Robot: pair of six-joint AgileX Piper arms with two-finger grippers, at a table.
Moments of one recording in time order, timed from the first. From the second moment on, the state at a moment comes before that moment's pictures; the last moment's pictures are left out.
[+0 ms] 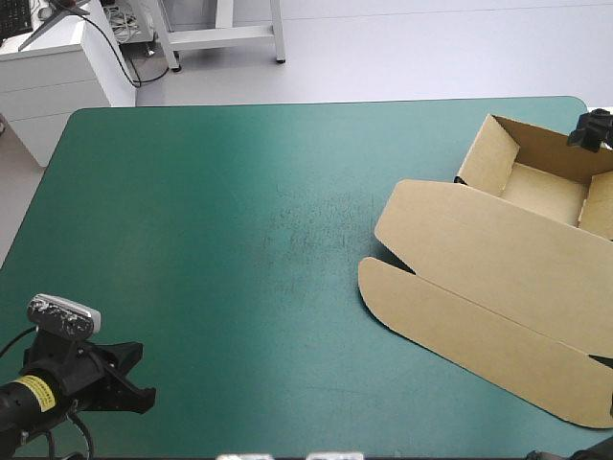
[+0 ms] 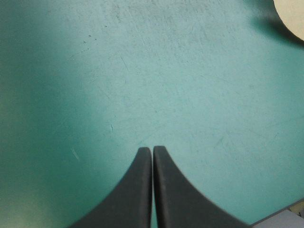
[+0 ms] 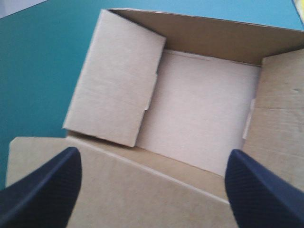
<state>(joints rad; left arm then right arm) -0.43 0.52 -0.80 -0.04 1.13 -0.08 -0.49 1.61 -1.82 0.44 1.24 -0.22</state>
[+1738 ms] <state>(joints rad) -0.43 0.12 -0.47 0.00 0.82 0.01 0.10 0.30 -0.44 0.37 0.68 -0.35</state>
